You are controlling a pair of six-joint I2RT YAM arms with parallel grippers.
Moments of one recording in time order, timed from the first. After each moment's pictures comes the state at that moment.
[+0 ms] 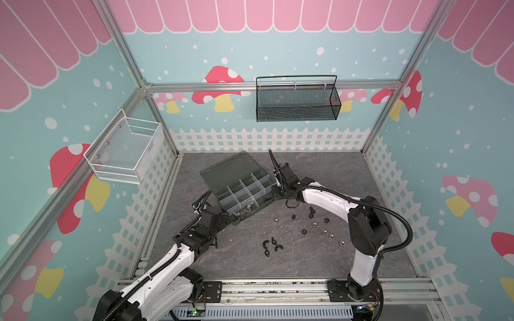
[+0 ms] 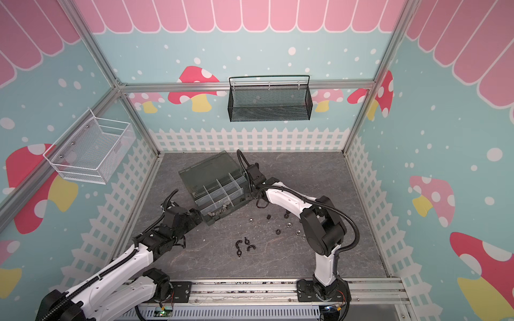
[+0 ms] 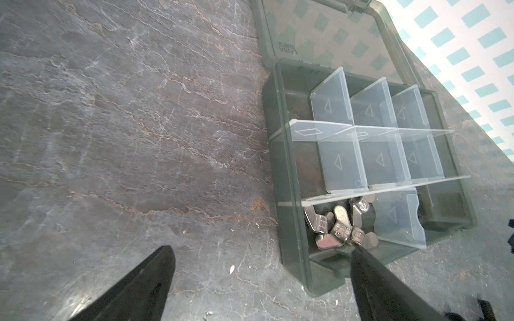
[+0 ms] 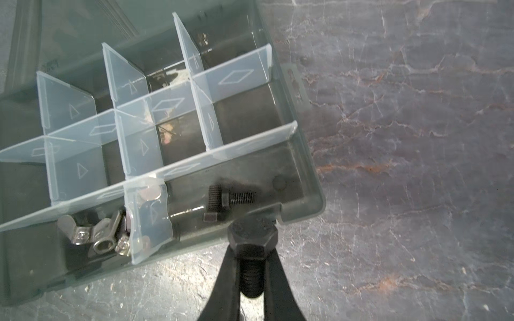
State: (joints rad) left arm -0.40 0.91 0.45 -0.35 -0.32 -0.92; right arm 0.67 1.88 1.43 -0.48 0.11 0.35
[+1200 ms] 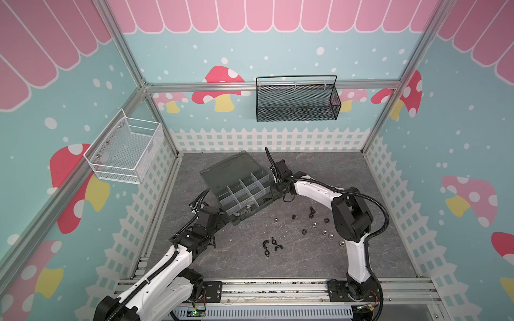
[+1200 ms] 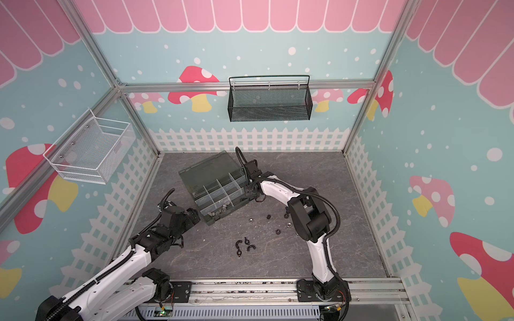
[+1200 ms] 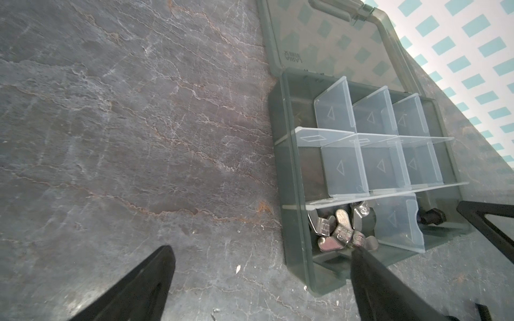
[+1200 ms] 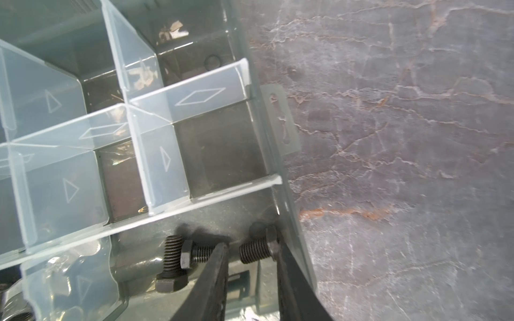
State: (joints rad) left arm -0.38 0.87 0.46 -0.39 -0.31 -0.90; right arm 0.61 2.05 1.58 -0.54 0.13 0.27
